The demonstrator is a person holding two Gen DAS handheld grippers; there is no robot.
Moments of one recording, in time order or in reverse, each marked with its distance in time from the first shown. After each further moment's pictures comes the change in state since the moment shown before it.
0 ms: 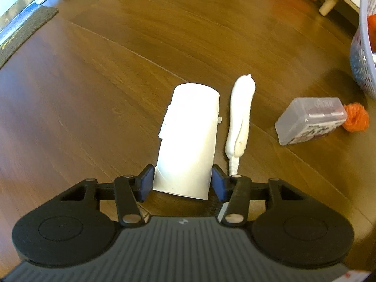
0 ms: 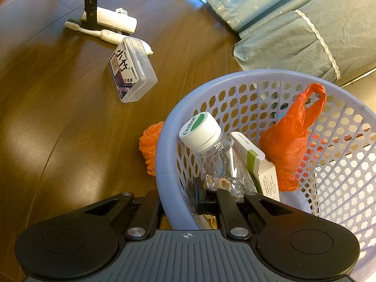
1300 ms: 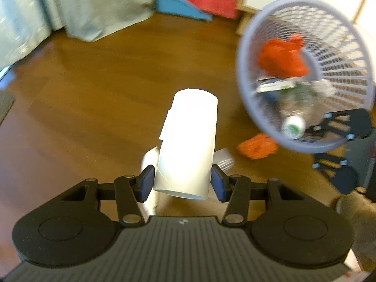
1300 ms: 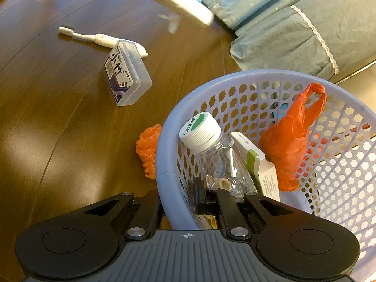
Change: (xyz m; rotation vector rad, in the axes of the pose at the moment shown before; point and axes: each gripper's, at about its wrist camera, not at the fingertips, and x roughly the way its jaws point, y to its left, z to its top) left arm -0.113 -0.091 0.062 0.259 -0.134 -0.186; right arm 0.002 -0.003 0.007 0.034 0.008 0.002
